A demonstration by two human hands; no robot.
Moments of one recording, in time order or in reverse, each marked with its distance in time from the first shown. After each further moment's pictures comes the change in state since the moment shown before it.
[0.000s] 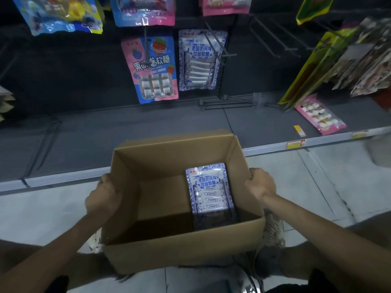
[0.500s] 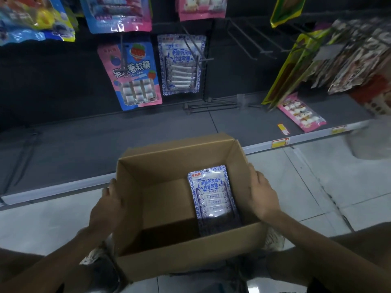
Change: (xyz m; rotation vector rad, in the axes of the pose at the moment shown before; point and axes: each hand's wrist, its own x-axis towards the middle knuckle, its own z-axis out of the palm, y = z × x) left_hand -0.005 0.021 0.044 -0.072 -0.125 0.246; right_hand -0.014 0.063 0.011 -0.219 0.146 -0.186
